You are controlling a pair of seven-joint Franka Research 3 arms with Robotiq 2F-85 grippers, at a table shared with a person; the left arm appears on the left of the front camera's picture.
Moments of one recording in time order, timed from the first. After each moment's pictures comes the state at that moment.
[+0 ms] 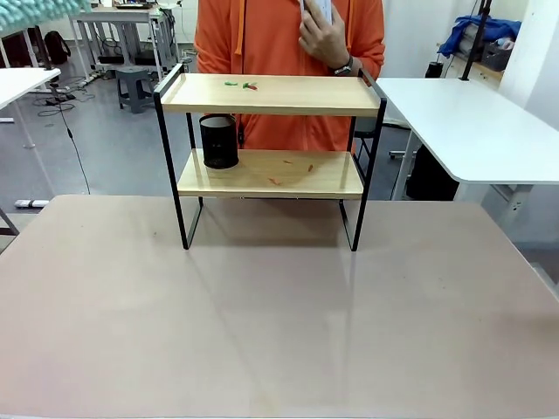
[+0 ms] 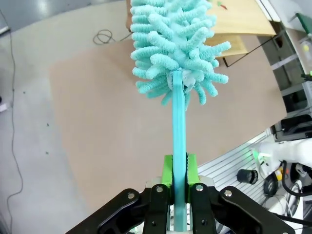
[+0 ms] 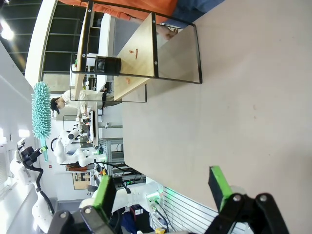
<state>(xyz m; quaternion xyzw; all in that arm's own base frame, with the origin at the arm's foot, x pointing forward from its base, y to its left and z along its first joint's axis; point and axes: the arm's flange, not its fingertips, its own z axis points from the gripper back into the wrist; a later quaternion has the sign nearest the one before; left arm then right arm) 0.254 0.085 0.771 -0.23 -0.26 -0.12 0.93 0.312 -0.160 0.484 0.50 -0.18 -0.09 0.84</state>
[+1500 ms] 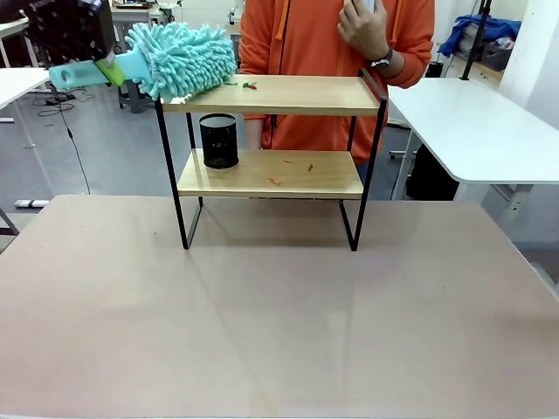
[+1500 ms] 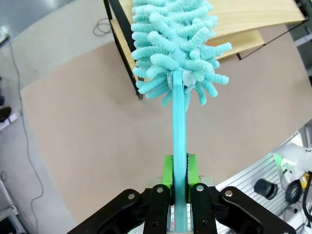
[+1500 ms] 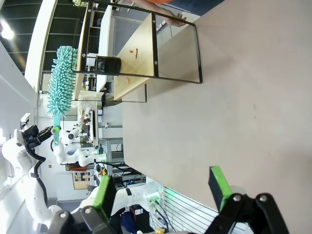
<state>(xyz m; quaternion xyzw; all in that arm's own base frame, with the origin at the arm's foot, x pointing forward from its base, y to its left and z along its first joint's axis) 0.375 -0.134 0.698 -0.14 -0.20 -0.18 0.95 0.312 -0.159 0.484 0.50 -0.18 -0.09 0.84</state>
